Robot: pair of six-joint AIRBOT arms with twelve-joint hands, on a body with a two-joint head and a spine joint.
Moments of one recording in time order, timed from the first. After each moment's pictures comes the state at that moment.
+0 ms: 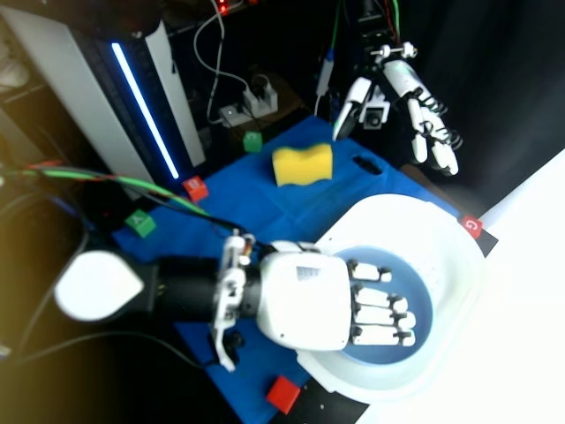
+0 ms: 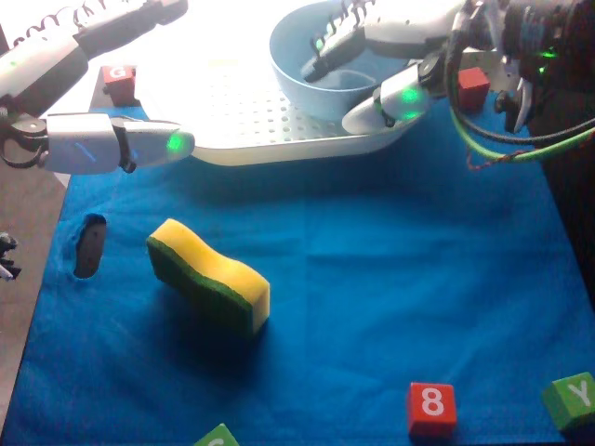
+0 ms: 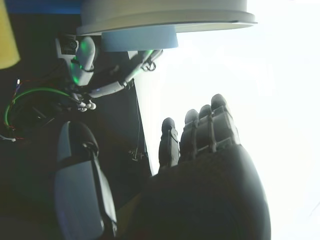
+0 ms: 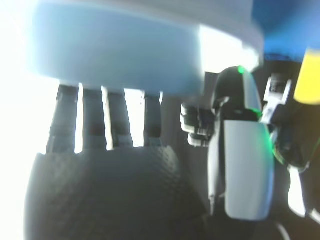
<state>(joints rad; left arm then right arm) 0.85 -1.01 1.30 -0.11 -0.94 0.58 -0.42 -1.60 2.06 -1.21 0.50 0.26</state>
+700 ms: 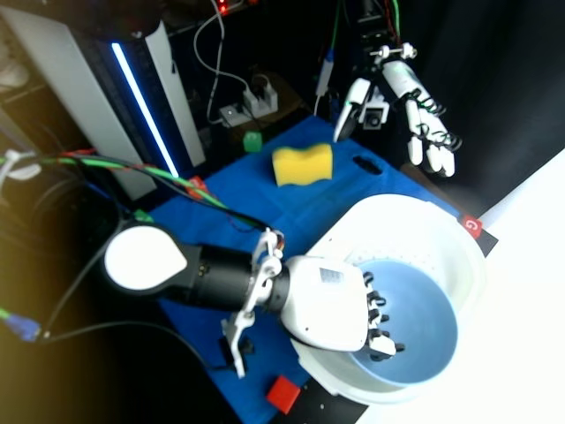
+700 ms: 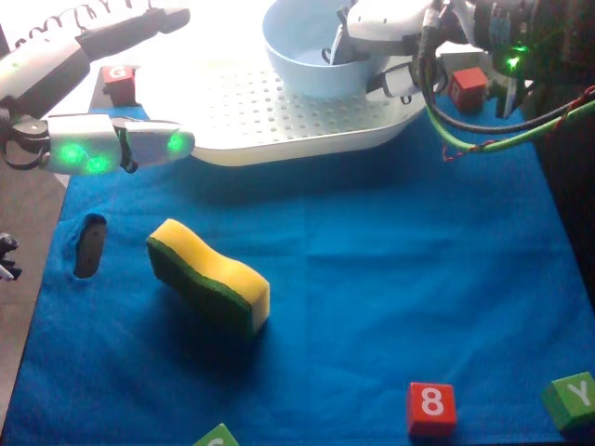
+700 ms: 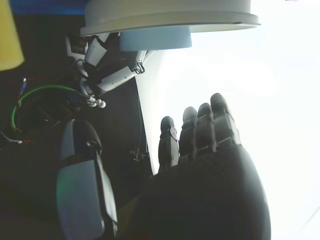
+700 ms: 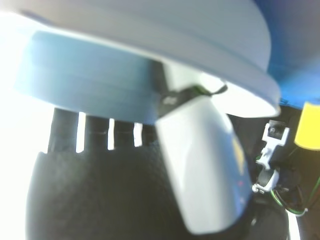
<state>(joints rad) 0.85 -1.01 1.30 -0.10 -0.94 0.58 -0.40 -1.65 2.10 -1.30 0.42 0.27</state>
